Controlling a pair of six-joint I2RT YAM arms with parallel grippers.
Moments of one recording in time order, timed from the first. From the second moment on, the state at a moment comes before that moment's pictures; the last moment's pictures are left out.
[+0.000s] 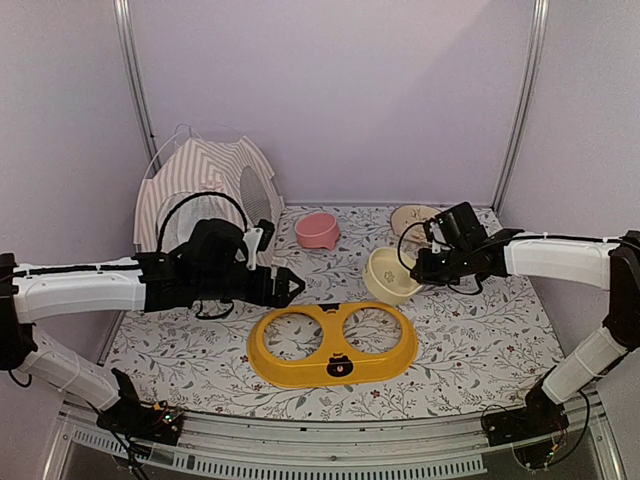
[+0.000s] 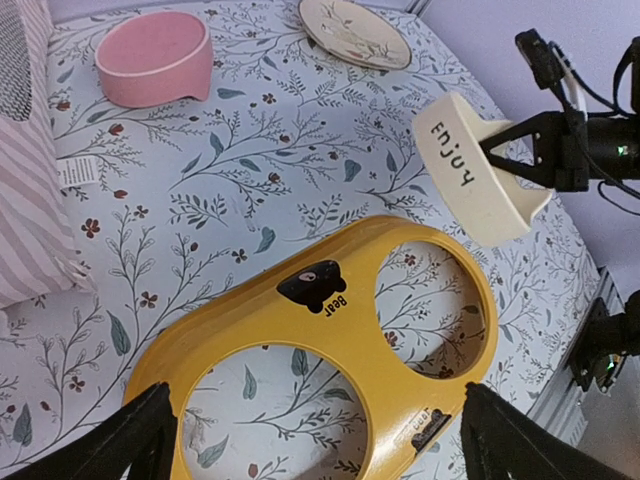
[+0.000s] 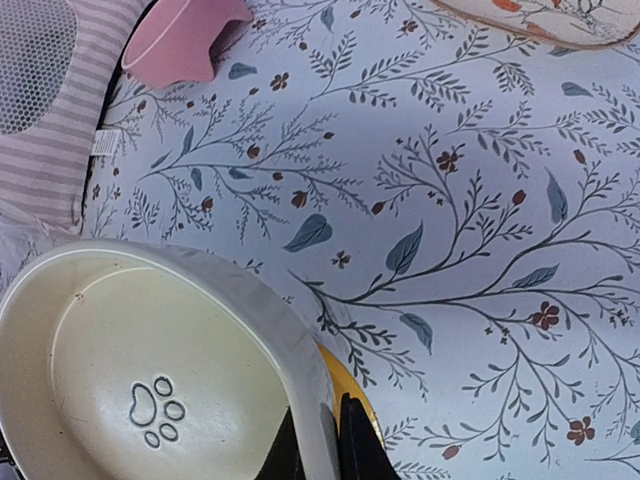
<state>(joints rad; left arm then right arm) -0.88 1.31 0.86 -0.15 -0.05 -0.51 0.55 1.51 0.96 -0.29 -0.04 0.55</state>
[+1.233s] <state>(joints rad) -0.88 1.36 0.83 -0.10 -0.03 -0.53 0.83 1.59 0.96 -0.46 0.10 0.57</state>
